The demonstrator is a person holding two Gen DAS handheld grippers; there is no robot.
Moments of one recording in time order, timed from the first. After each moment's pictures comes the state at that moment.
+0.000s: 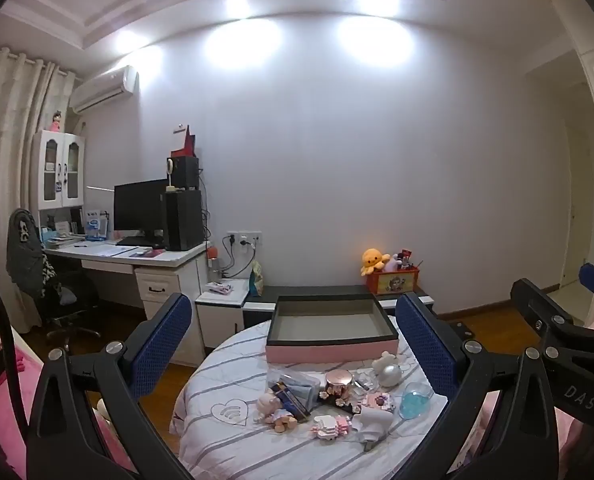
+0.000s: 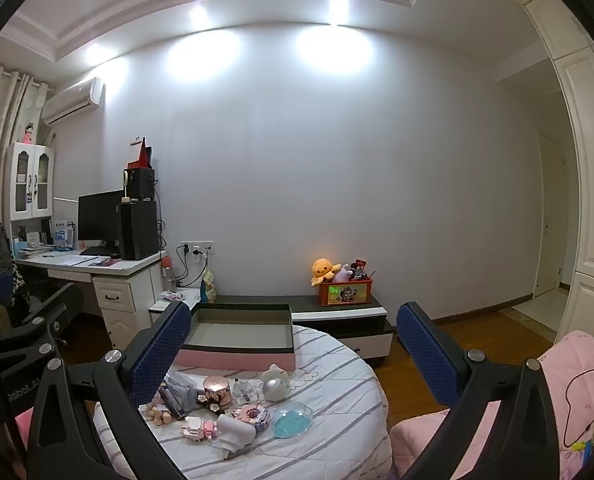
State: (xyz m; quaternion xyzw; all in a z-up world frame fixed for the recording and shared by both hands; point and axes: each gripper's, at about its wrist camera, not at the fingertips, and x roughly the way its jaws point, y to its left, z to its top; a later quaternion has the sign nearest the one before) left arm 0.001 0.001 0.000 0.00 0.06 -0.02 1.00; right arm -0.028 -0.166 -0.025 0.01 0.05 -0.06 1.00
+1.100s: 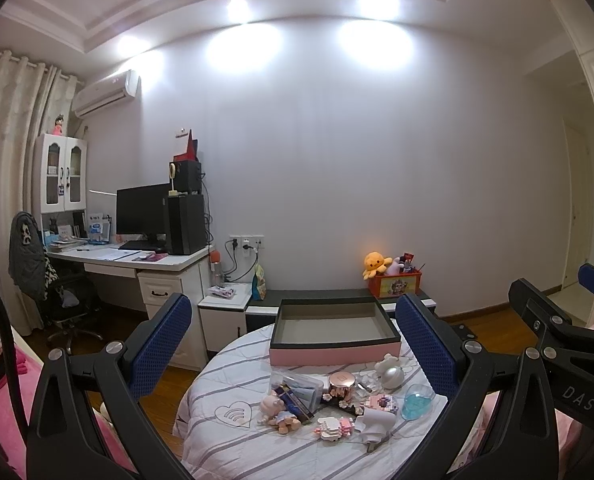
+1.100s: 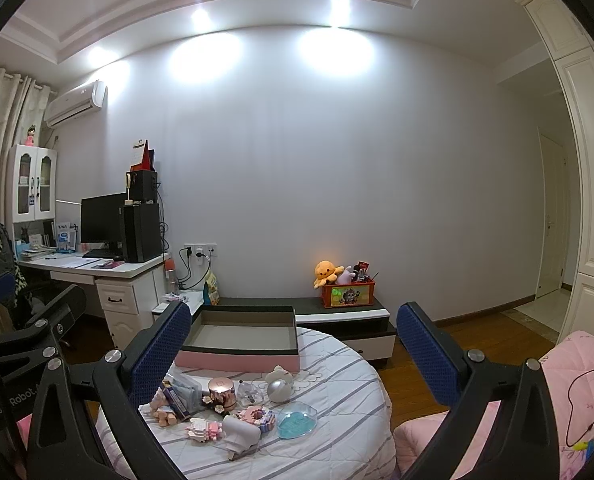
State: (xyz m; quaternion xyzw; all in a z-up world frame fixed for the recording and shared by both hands) left arm -0.004 0.002 0.008 0.01 0.05 0.00 1.00; right arm -0.030 -0.158 -0.023 0.01 0.05 -0.05 1.00
